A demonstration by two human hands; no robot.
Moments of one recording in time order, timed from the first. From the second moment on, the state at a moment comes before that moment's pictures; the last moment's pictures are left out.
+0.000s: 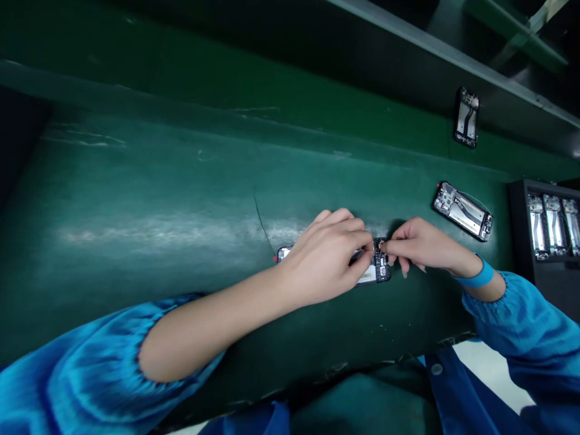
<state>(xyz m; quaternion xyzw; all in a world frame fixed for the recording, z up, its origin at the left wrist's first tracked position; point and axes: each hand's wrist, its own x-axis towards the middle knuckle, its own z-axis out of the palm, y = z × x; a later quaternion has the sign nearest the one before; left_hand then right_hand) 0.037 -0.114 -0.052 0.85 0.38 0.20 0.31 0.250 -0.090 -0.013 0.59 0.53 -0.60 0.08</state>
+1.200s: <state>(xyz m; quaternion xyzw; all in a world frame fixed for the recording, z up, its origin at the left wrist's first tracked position) 0.020 -0.146 -0.059 0.92 0.35 0.17 0.08 0.276 -0.139 -0.024 0.44 0.80 -0.32 -0.25</state>
